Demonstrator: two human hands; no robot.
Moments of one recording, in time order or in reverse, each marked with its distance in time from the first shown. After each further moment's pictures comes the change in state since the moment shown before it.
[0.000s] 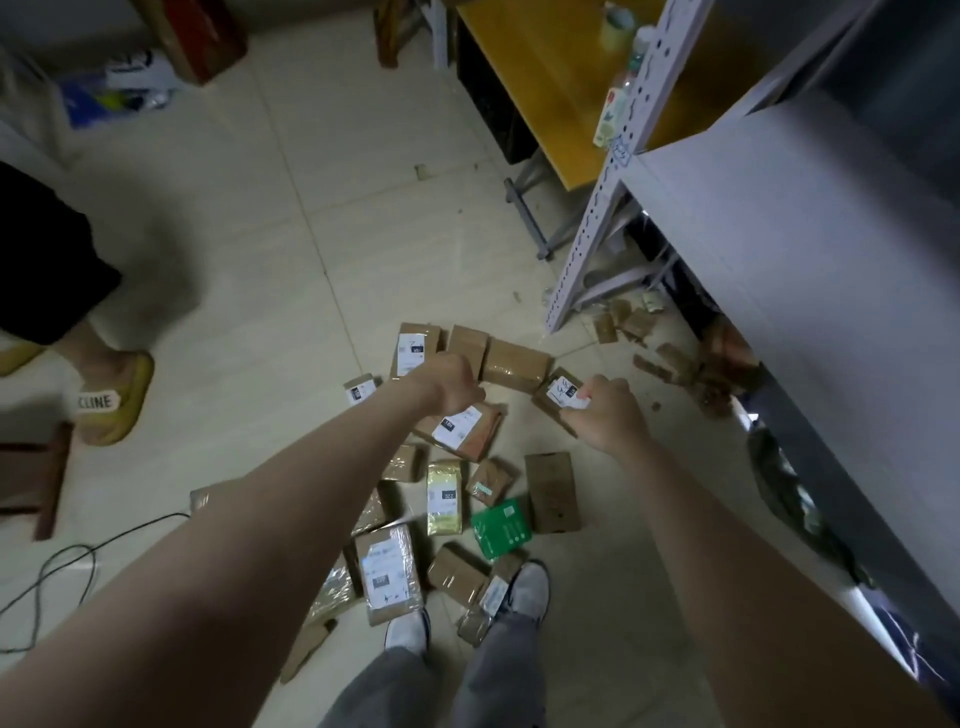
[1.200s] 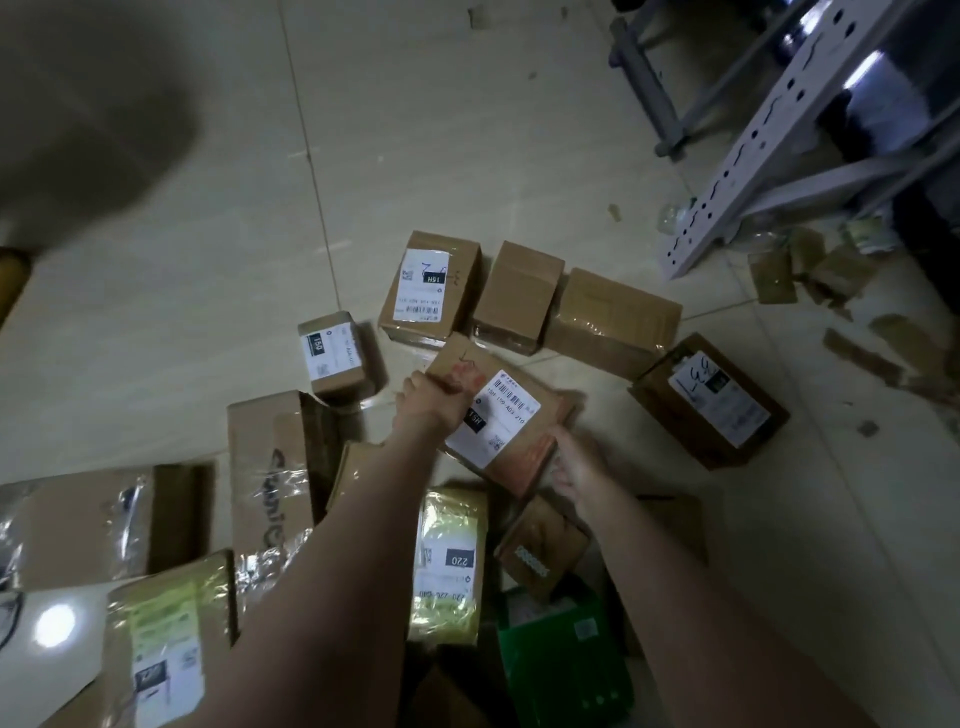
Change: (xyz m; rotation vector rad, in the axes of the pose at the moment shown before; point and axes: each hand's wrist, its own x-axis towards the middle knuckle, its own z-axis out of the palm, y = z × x) left_hand 0.393 -0.242 0.313 -0.617 0.297 -0.550; right_hand 0.324 0.096 0.423 0.824 -0.326 0.491
